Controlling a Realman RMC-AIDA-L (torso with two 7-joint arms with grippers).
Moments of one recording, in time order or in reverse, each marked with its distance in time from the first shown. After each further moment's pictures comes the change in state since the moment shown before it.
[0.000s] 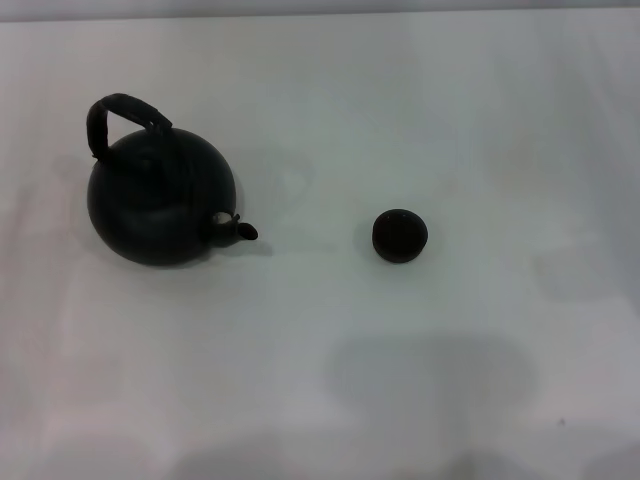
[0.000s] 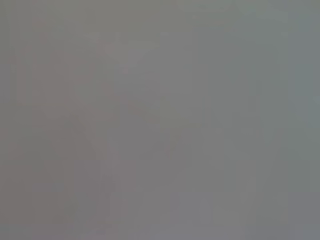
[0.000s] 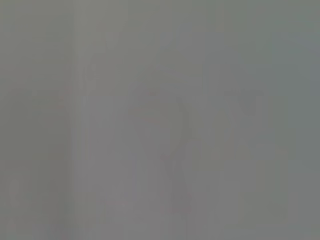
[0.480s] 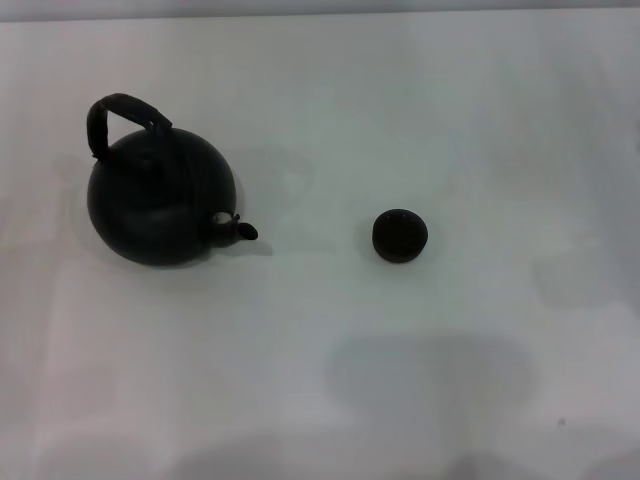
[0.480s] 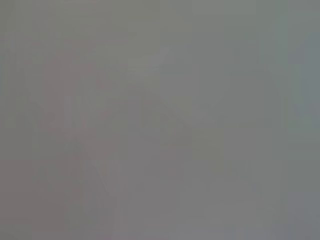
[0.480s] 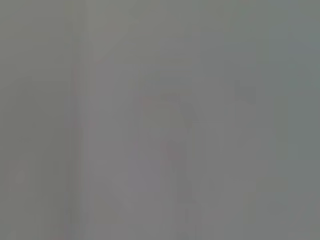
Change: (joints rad) left arm 0.022 0.000 0.000 -0.008 -0.039 0.002 0.069; right arm -0.006 0.003 -0.010 -0.020 -0.008 0.004 -0.050
